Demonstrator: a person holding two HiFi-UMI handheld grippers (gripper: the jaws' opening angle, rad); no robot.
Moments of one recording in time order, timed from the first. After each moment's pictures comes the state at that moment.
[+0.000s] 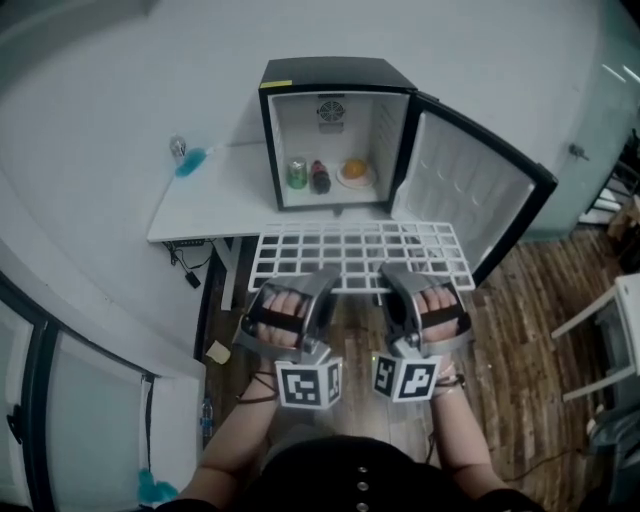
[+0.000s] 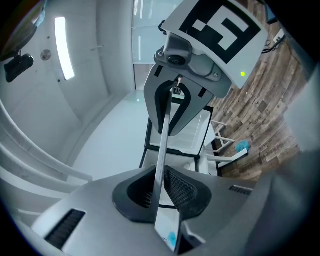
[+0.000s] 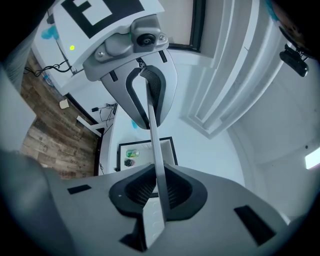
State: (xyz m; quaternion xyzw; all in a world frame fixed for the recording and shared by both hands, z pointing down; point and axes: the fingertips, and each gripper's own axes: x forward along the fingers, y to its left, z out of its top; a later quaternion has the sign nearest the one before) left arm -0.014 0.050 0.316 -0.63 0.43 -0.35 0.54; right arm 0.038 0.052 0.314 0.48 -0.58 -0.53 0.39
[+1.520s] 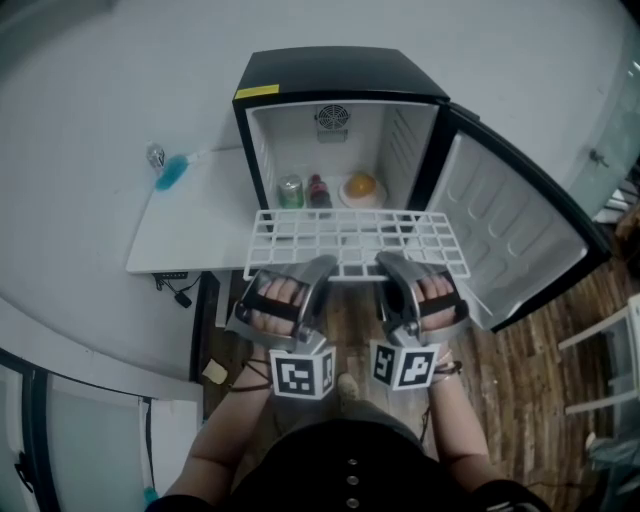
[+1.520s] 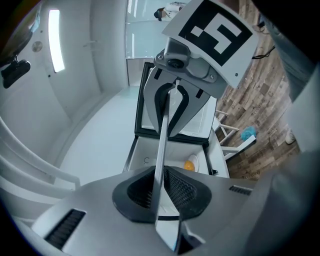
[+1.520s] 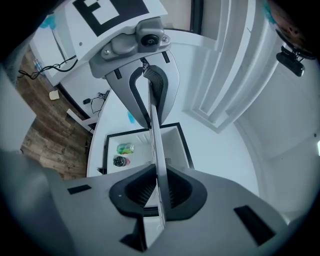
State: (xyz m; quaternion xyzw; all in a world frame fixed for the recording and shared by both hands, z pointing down) left arm -0.009 -0.157 0.338 -0.63 0.40 -0.37 0.55; right arm 0.044 -0.158 0.341 0.48 -0.59 -0.52 0.38
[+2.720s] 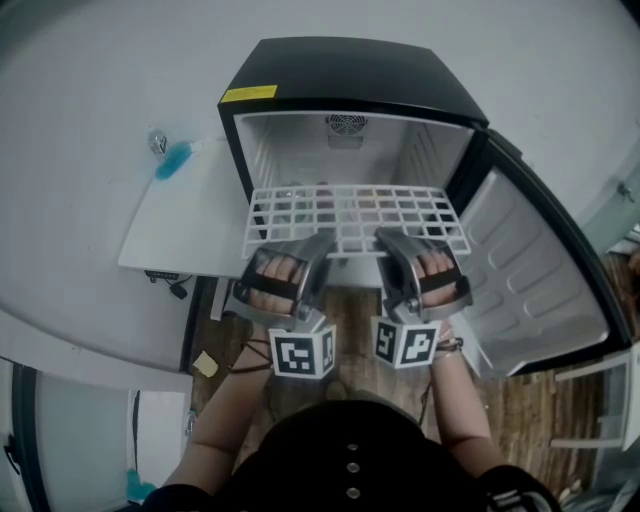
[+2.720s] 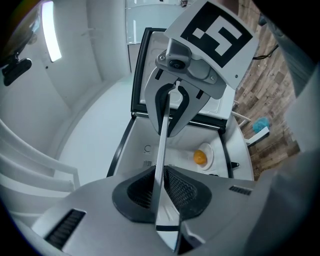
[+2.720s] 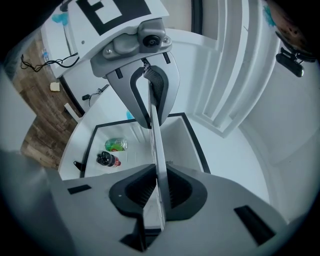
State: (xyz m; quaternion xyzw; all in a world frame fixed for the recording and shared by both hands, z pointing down) left arm 0.000 -0.282 0.337 -0.61 0.46 -0.38 0.53; right arm 0.052 -0.290 0.341 0.43 -0.61 -0.56 0.35
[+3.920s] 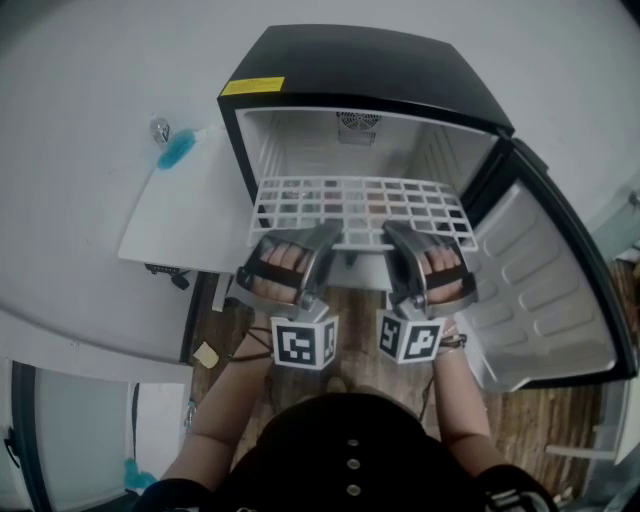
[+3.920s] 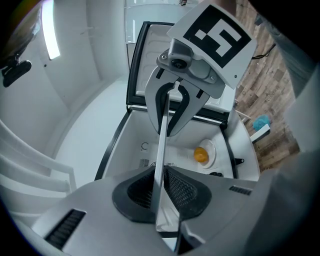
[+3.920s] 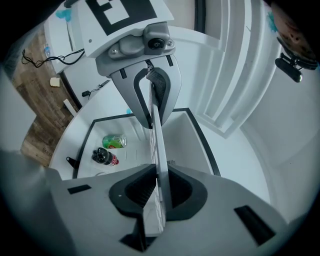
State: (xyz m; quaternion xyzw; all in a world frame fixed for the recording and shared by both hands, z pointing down) left arm -0.004 -0.320 0.349 -0.61 0.45 -0.39 0.53; right arm 0.049 -0.326 0.352 0.43 -0.61 -0.57 0.35
